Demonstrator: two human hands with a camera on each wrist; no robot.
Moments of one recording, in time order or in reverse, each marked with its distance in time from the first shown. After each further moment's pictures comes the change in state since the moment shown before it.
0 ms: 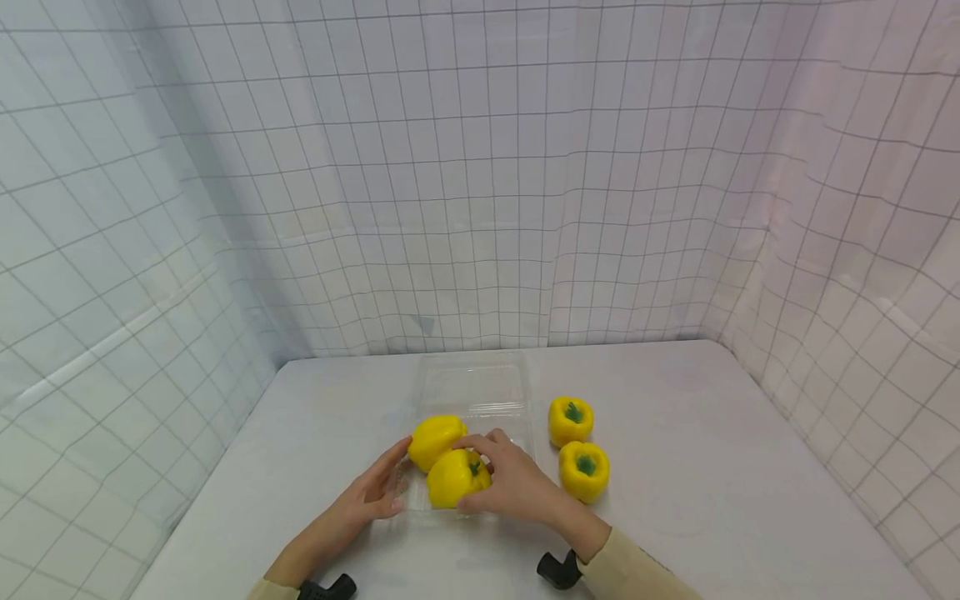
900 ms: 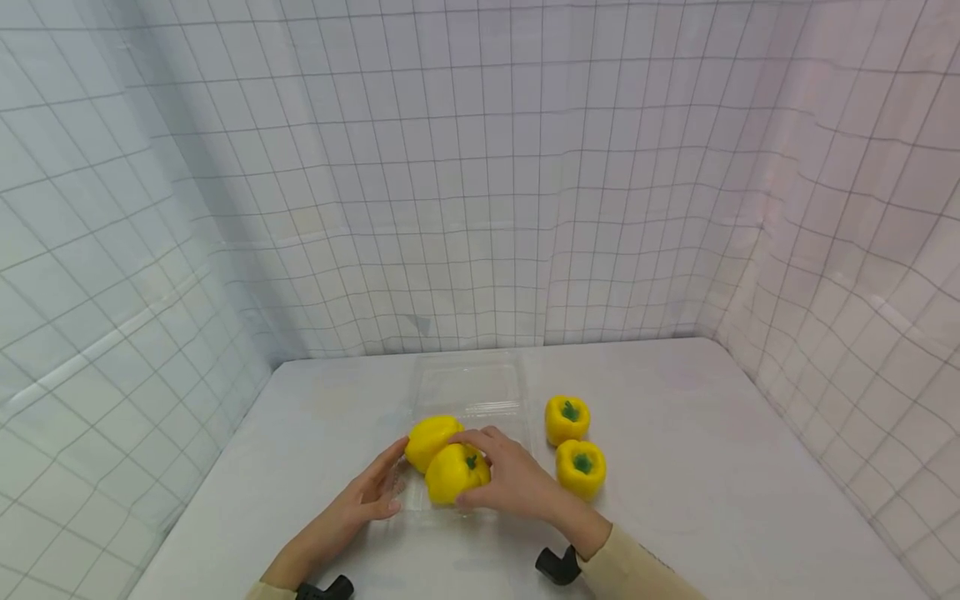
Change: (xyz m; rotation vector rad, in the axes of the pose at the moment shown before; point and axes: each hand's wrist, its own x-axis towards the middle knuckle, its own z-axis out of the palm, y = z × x) left_hand 0.001 -0.003 -0.001 0.006 -0.012 0.015; right_hand -0.002 -0.009 -0.007 -0.012 0.016 -0.044
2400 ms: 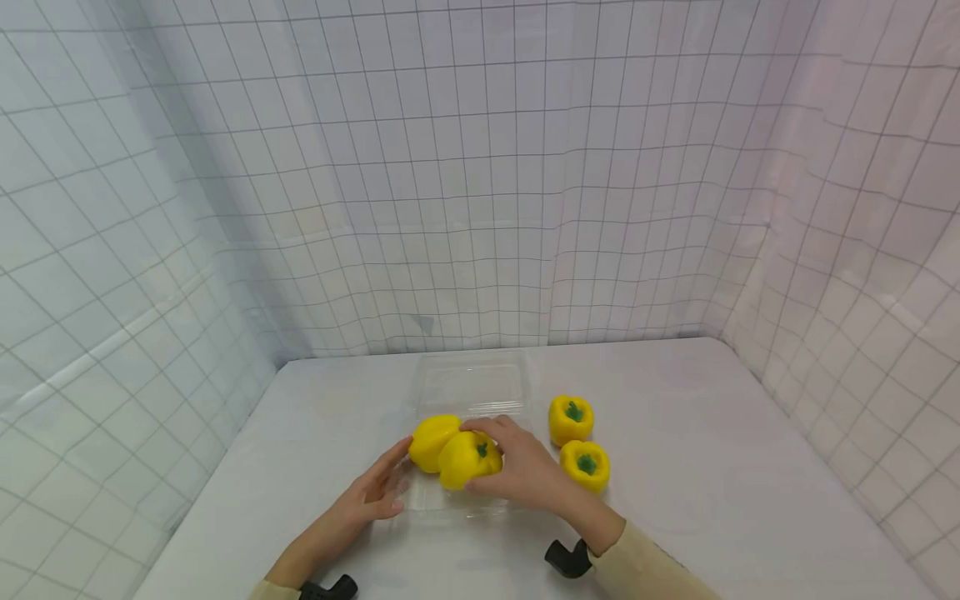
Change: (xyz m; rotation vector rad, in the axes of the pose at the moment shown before) left_hand 0.002 0.001 0.001 0.003 0.034 -0.035; right_hand 0.000 -0.002 -0.014 -0.067 0.069 -0.018
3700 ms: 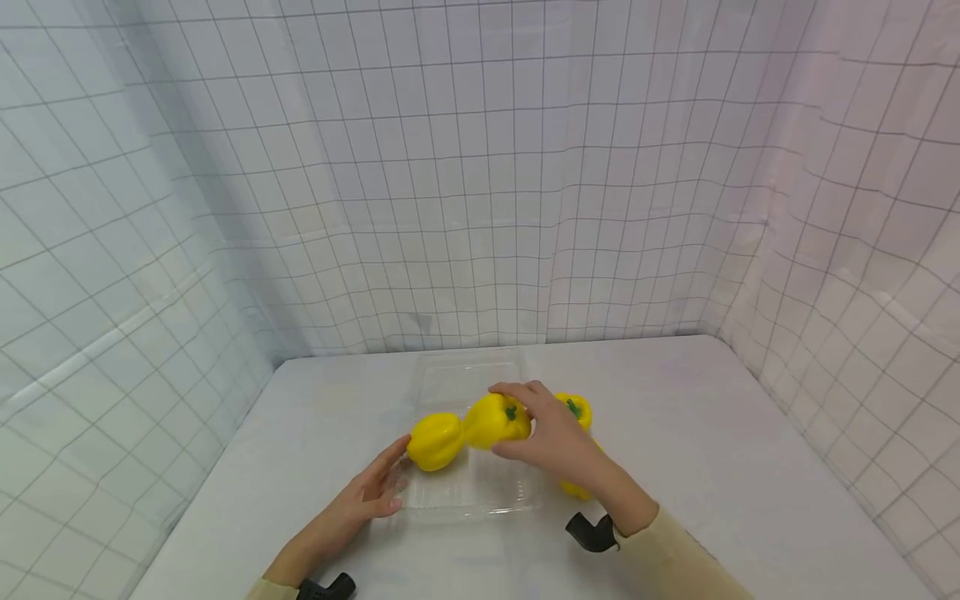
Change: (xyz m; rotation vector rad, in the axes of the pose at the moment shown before) left_hand 0.001 -0.001 -0.002 -0.007 -0.008 0.010; right_hand -0.009 -0.010 -0.050 -0.040 0.163 0.041
